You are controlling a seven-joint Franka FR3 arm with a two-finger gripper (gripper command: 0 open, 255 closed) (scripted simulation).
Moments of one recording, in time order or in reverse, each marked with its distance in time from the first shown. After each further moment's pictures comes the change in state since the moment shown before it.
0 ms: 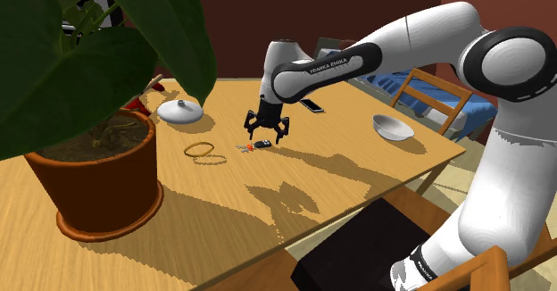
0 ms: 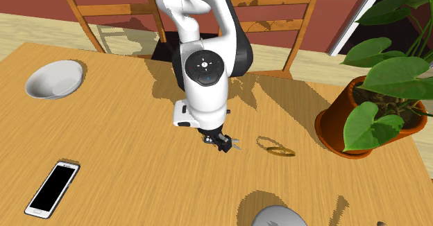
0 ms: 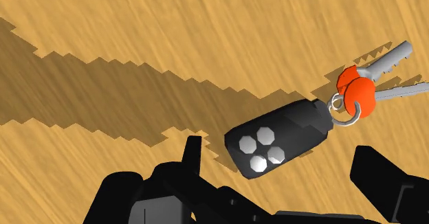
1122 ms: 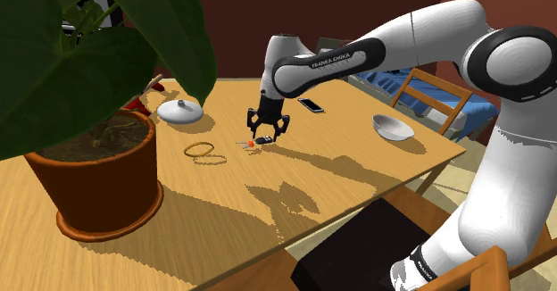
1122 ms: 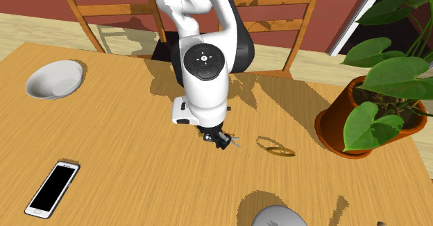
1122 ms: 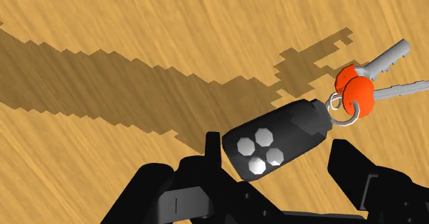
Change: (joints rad) arm -0.002 -0.017 0.003 0.016 0.007 -0.032 -0.004
